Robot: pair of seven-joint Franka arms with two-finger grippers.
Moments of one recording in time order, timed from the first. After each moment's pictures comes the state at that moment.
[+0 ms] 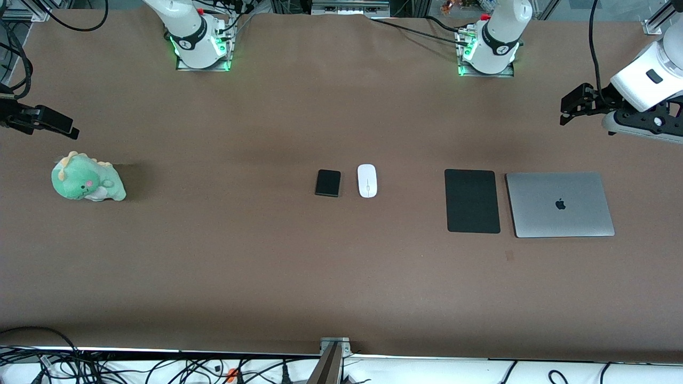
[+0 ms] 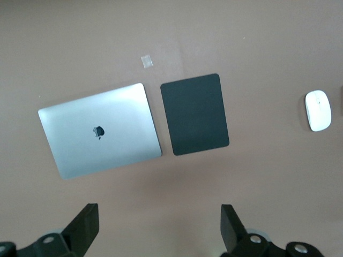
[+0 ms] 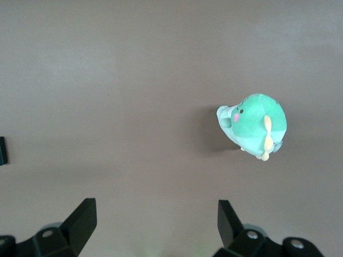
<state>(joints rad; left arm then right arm) 0.02 -0.03 -0.09 -1.63 0.01 1.52 0.13 -0.06 0.06 -0.02 -1.56 0.01 1.52 0.03</state>
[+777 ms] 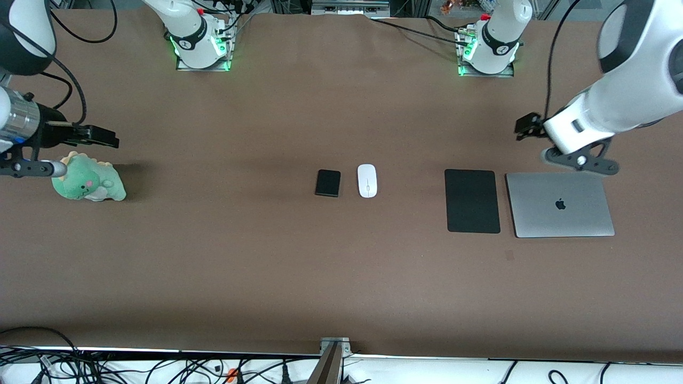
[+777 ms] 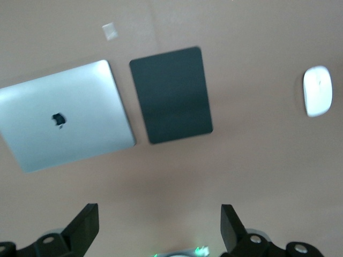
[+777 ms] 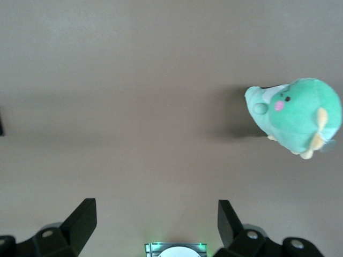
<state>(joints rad) 0.01 0.15 -0.22 -1.63 0.01 1.56 -0.02 0.01 0.18 -0.02 -1.56 0.04 1.50 0.03</state>
